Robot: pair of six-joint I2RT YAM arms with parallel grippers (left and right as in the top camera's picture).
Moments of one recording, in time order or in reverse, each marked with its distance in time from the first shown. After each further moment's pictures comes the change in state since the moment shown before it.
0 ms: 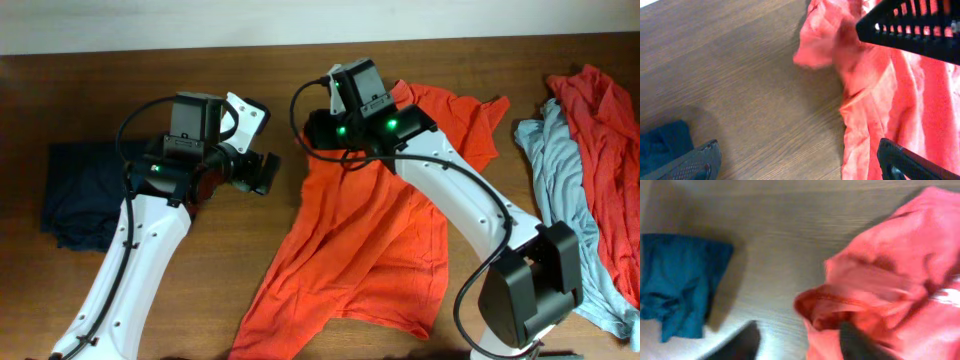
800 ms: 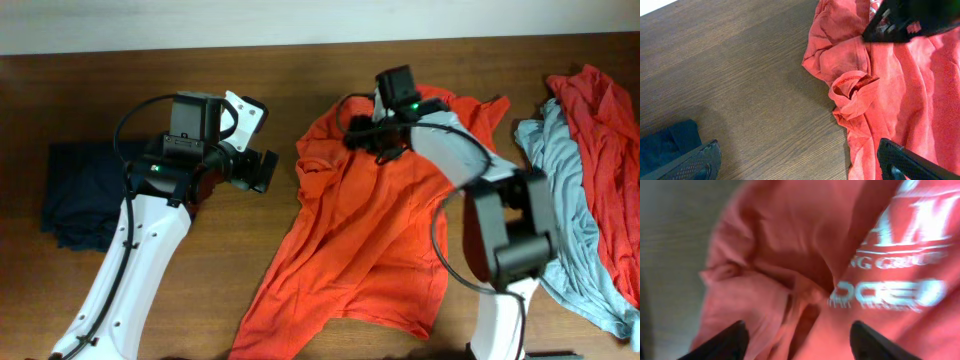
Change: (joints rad) left arm 0.000 0.000 0.000 0.013 -0.025 0.002; right arm -0.201 0.267 -0.023 0.006 -0.098 0.021
